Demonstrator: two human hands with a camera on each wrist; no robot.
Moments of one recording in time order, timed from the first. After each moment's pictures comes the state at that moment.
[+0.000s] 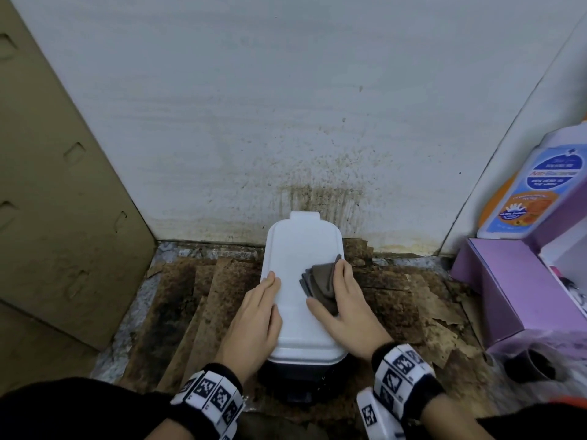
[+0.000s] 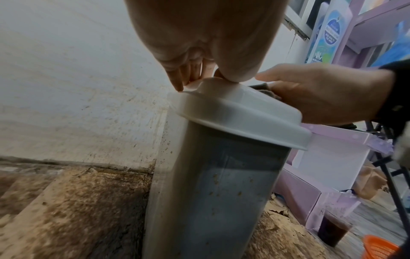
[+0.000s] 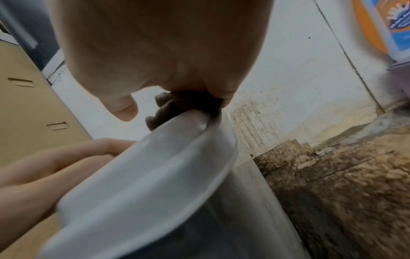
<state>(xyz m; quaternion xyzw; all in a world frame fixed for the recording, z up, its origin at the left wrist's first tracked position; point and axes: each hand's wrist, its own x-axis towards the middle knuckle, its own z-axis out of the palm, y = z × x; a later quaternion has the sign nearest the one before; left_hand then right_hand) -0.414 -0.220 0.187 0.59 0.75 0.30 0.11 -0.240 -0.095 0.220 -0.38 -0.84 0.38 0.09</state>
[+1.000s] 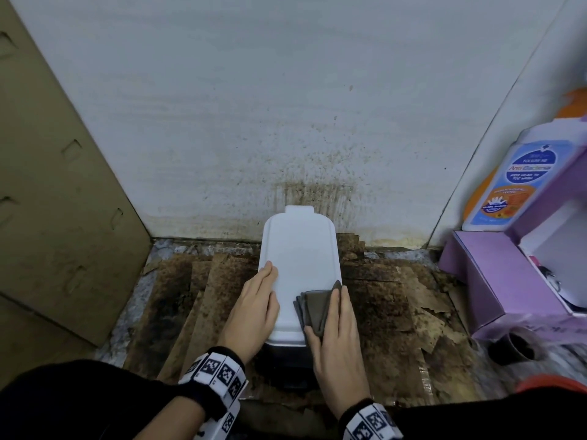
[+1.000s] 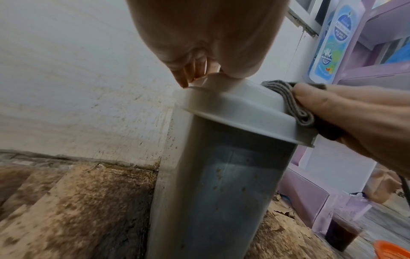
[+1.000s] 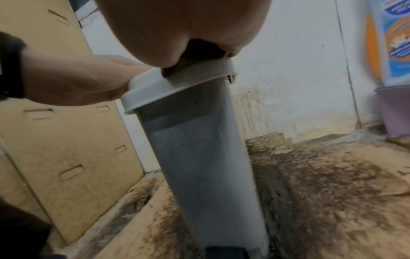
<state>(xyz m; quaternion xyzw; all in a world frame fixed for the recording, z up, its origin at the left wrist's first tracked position) -0.411 -0.220 0.185 0.58 0.75 0.31 0.10 -0.225 -0.188 0.169 -0.45 -0.85 0.16 0.21</state>
